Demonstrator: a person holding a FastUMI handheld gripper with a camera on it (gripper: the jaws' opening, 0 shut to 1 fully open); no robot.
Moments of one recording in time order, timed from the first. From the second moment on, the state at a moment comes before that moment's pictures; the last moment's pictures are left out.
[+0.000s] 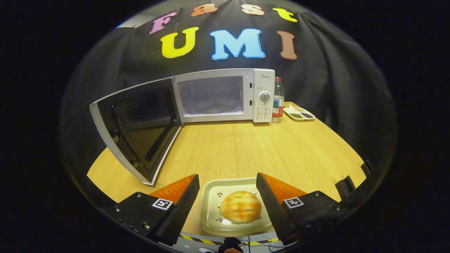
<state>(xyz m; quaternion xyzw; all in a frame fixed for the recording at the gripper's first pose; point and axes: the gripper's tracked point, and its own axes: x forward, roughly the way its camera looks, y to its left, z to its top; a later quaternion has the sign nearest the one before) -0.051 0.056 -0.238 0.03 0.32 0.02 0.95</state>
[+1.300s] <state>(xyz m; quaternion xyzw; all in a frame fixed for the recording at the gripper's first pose) -0.059 0.046 -0.291 0.06 0.43 0.02 0.90</state>
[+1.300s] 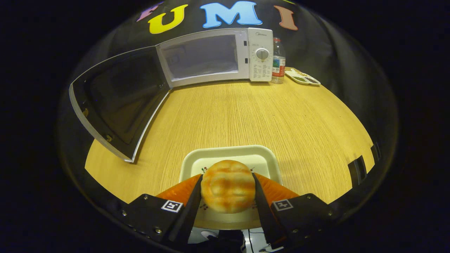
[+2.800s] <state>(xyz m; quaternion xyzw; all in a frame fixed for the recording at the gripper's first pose) 0.185 0.124 -0.193 0.33 0.29 0.11 0.89</state>
